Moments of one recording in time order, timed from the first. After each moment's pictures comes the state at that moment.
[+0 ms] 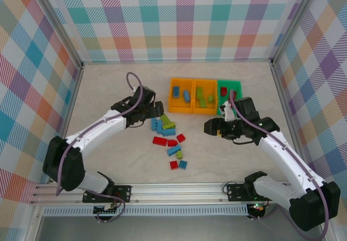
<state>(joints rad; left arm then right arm) -0.56 1.45 1.07 -0.56 -0.20 -0.65 0.39 1.01 0.86 -0.79 -0.56 0.52</state>
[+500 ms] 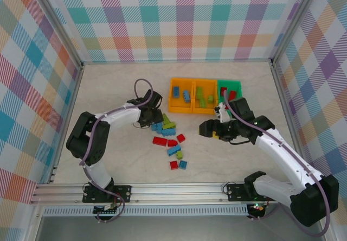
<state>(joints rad) -0.51 1.76 1.10 -0.53 -0.11 -0.76 0.46 1.05 0.86 -0.79 -0.56 0.54</state>
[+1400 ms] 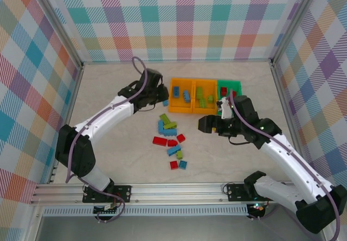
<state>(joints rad) -0.58 1.60 1.38 -0.50 -0.07 -0.69 0.53 0.95 0.93 -0.74 -0.43 0.63</state>
